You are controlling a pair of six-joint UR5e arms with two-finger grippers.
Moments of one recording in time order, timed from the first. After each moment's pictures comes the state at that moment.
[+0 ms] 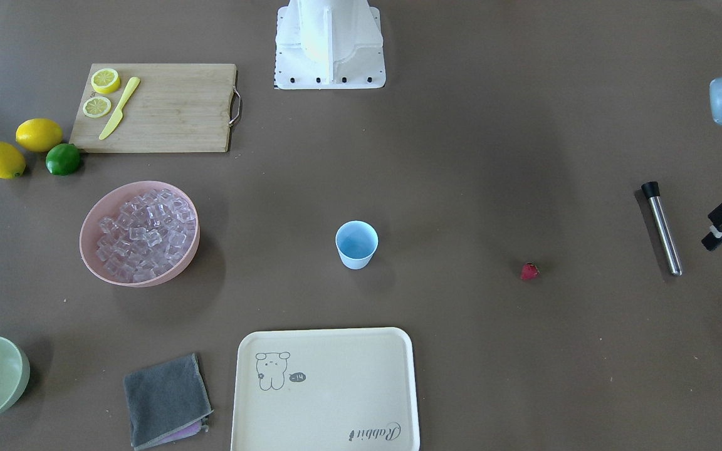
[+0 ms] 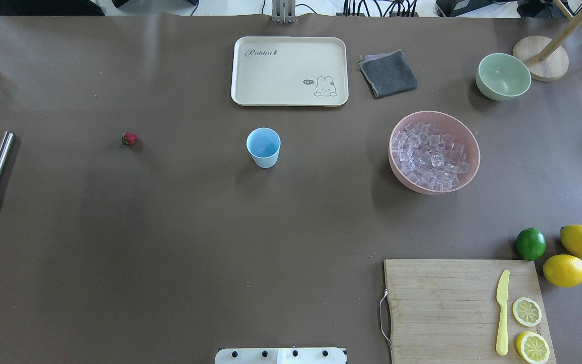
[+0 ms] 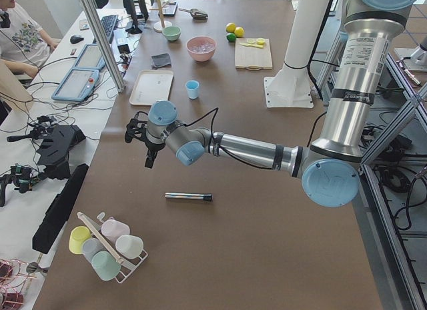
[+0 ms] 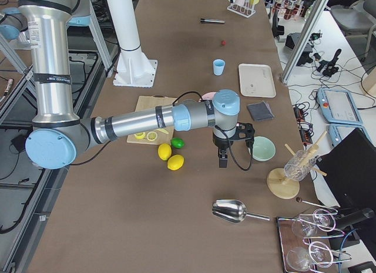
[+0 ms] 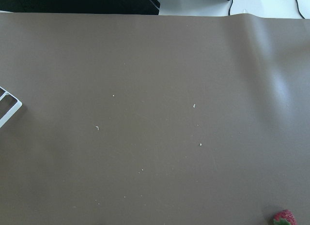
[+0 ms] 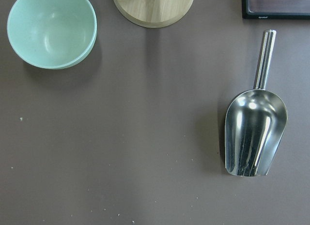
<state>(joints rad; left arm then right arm) -1.32 -1.76 -1.54 -2.19 -2.27 -0.63 1.49 -1.54 1.79 -1.61 2.28 0.22</state>
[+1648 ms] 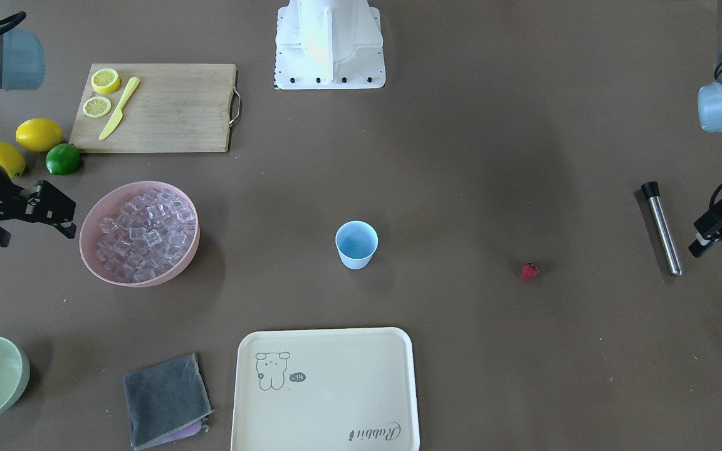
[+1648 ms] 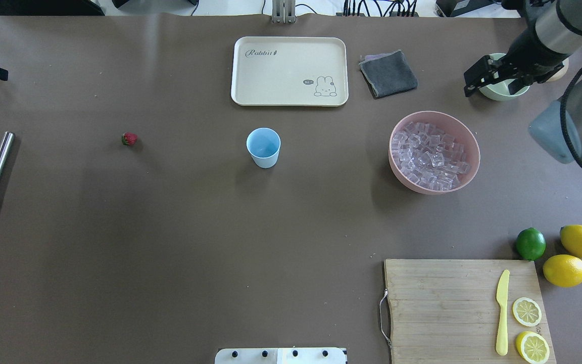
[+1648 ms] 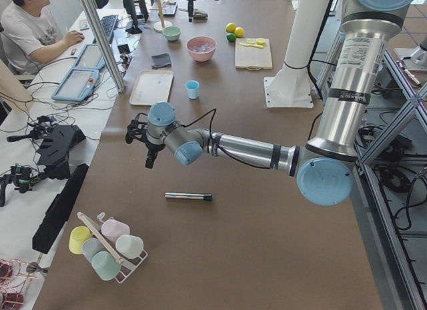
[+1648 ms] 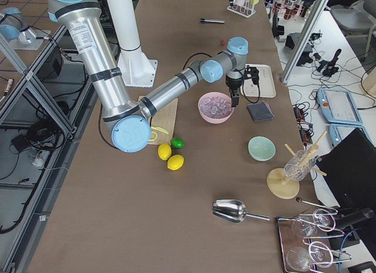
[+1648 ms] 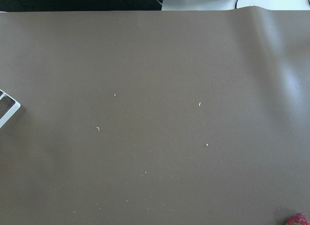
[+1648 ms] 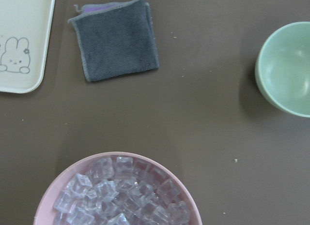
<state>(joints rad) -1.29 -1.78 -1.51 -2.20 -2.26 -0.63 1.06 -1.18 1.80 -1.61 2.19 0.65</state>
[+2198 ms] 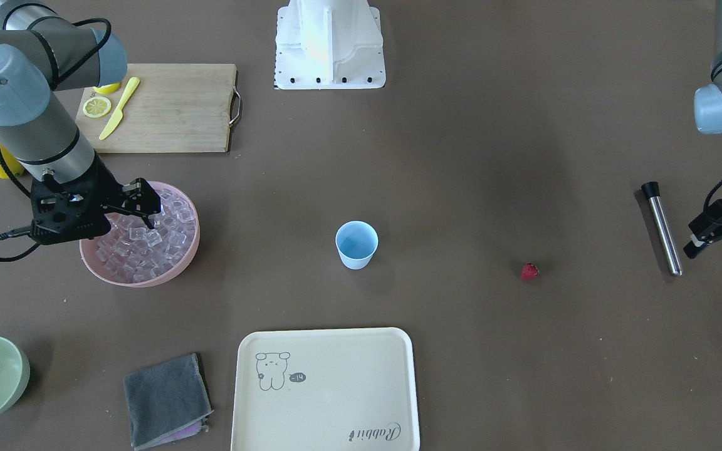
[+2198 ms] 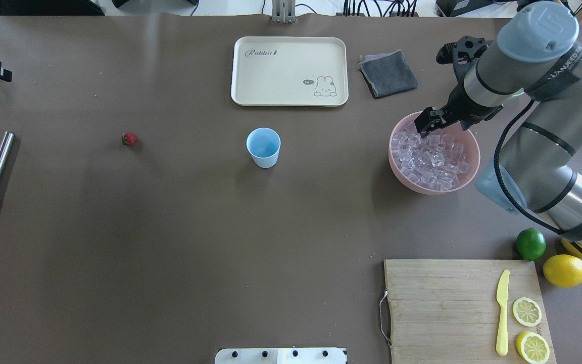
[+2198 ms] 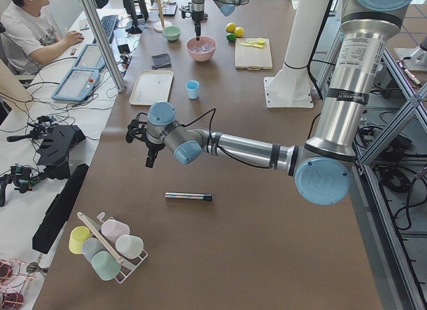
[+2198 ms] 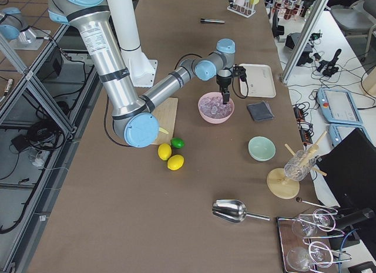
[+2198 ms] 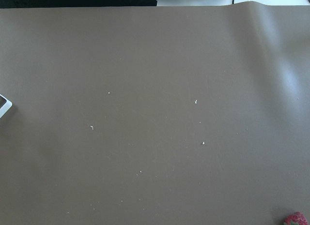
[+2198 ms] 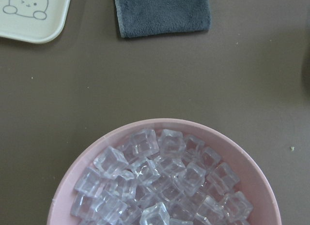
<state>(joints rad) -1.28 -1.78 -1.51 -2.20 -2.26 -0.63 0.87 -1.19 1.78 -1.54 2.05 0.70</state>
